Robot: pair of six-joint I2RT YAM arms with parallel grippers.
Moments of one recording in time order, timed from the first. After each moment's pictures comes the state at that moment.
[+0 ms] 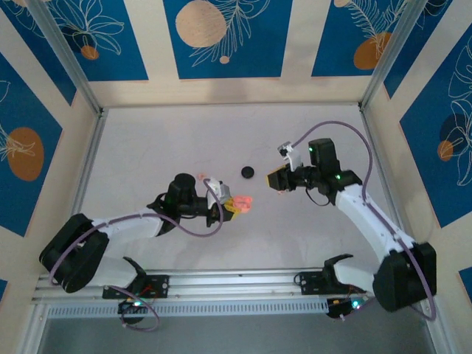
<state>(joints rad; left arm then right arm) -0.69 1.35 0.52 0.45 0.75 0.10 0.27 1.22 0.91 -0.52 -0.62 0.00</state>
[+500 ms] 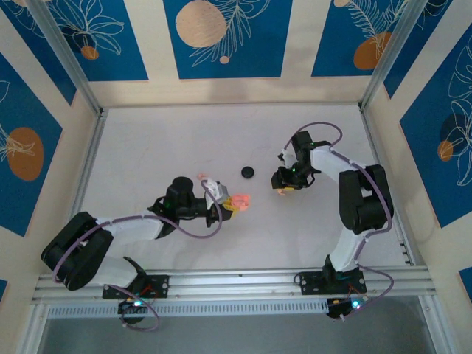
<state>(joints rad) -0.68 1.37 0.47 0.55 0.70 0.08 0.22 1.79 1.18 -0.82 -0.39 0.11</state>
